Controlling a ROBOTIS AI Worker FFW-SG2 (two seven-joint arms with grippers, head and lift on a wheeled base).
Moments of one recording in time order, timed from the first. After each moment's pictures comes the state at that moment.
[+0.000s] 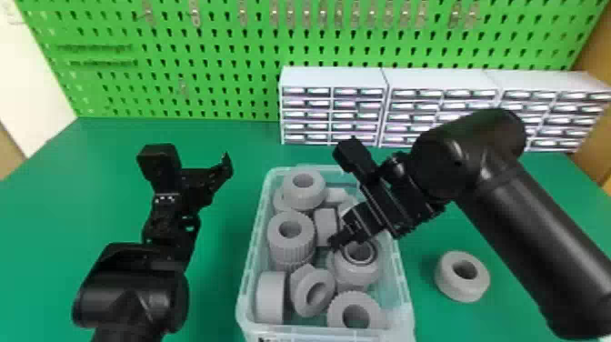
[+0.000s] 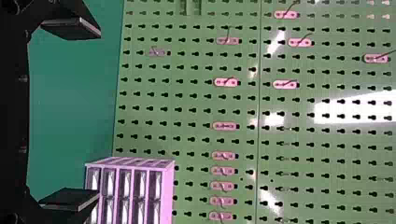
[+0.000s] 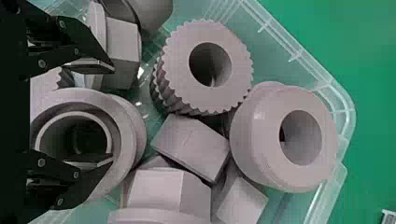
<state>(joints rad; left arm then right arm) -0.15 0.09 -0.05 -1.48 0.12 0.01 0.08 -0.71 -0.20 0.56 -1.49 -0.65 1.57 0.05</state>
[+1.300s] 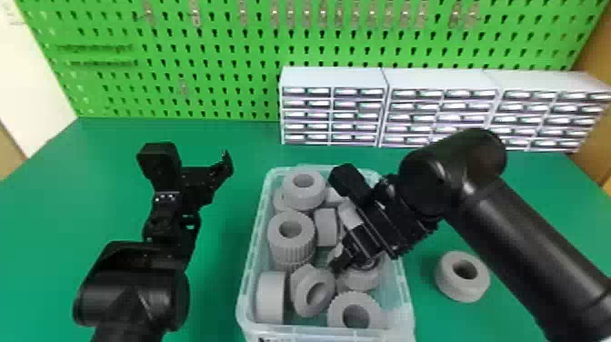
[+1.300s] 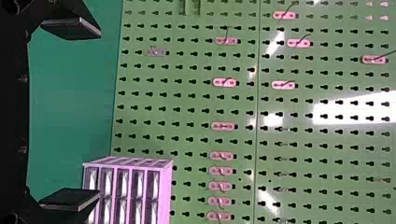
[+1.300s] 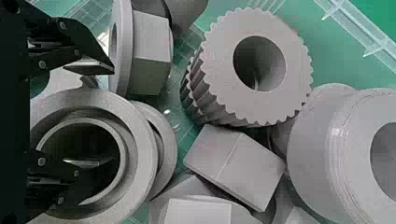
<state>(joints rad) -0.15 0.09 -0.06 -1.48 0.13 0.01 0.09 -0.70 -0.20 0.63 -1.41 -0.67 1.57 0.05</state>
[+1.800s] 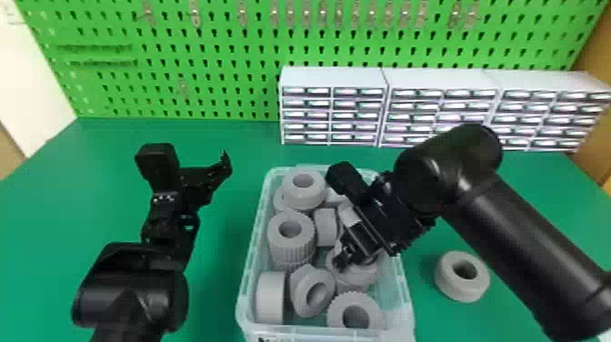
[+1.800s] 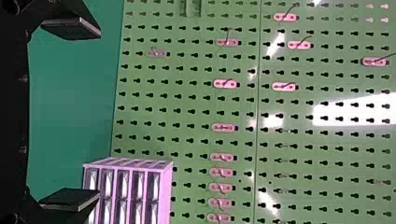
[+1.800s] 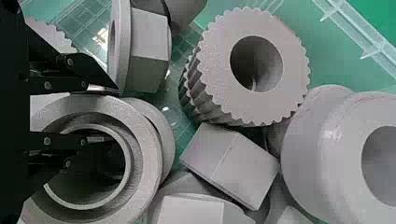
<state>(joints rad) -0.15 0.09 -0.05 -1.48 0.13 0.01 0.09 -0.72 -0.20 0.66 -1.40 -0.66 1.57 0.05</state>
